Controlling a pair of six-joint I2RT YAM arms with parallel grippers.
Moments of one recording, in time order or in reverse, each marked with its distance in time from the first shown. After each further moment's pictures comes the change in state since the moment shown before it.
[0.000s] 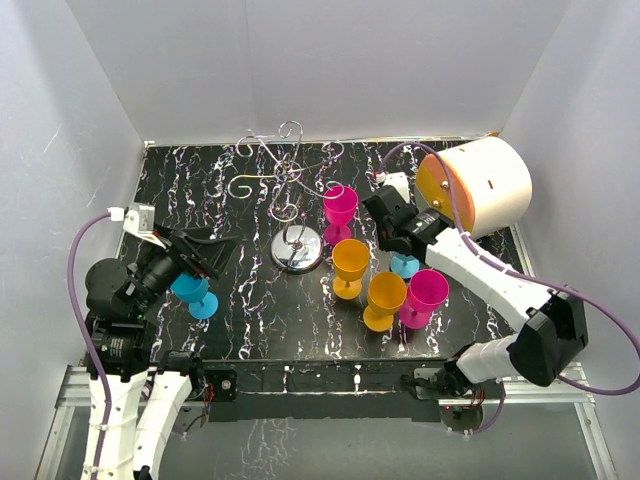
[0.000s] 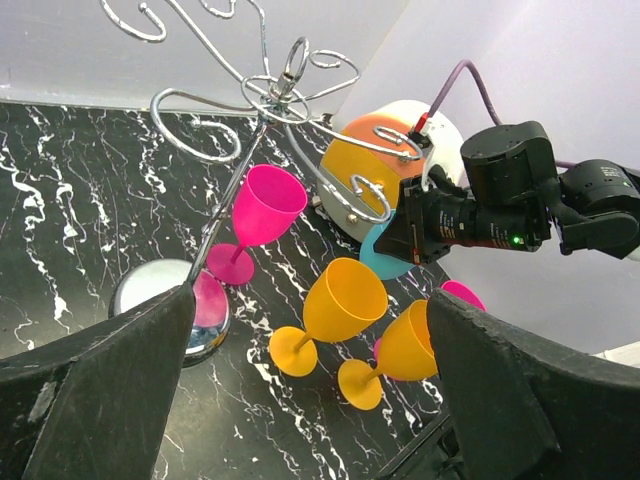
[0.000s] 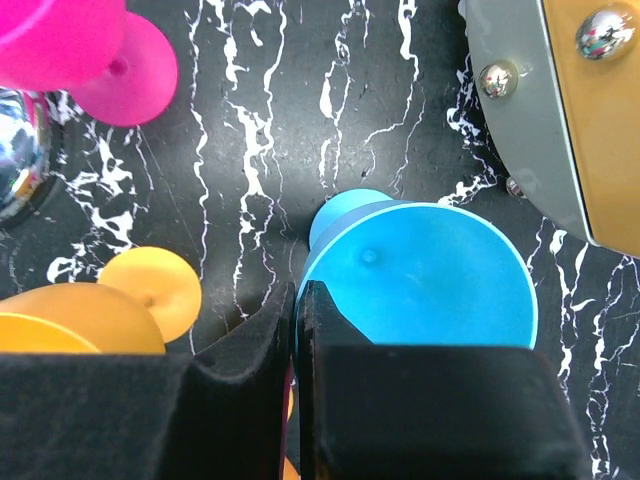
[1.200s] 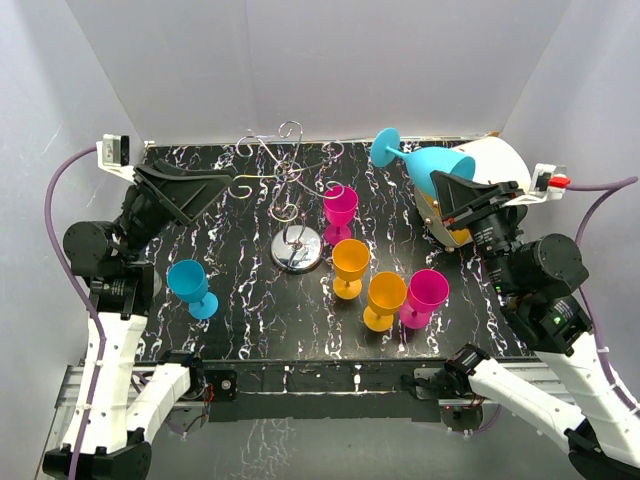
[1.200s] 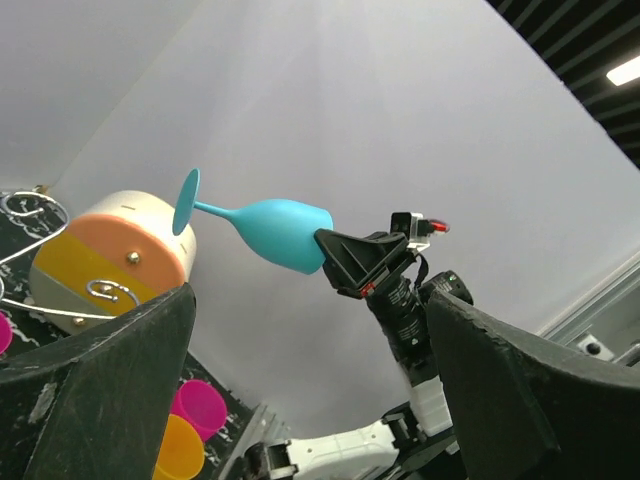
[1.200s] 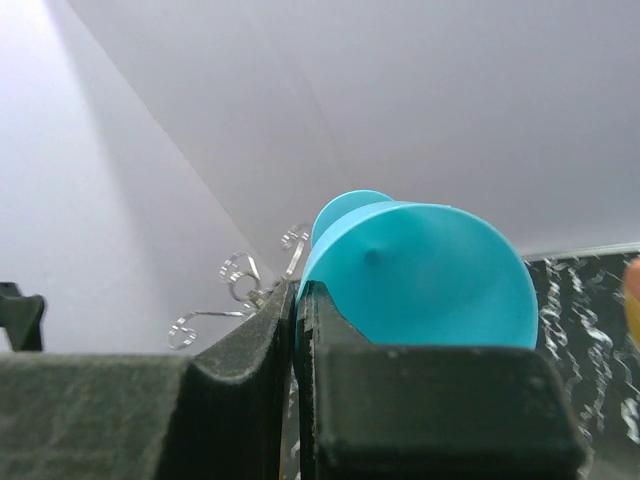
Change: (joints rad) left arm 0.001 0.334 0.213 0.645 0.225 -0.726; right arm 0.000 -0.724 -0.090 0.646 -0.145 0.031
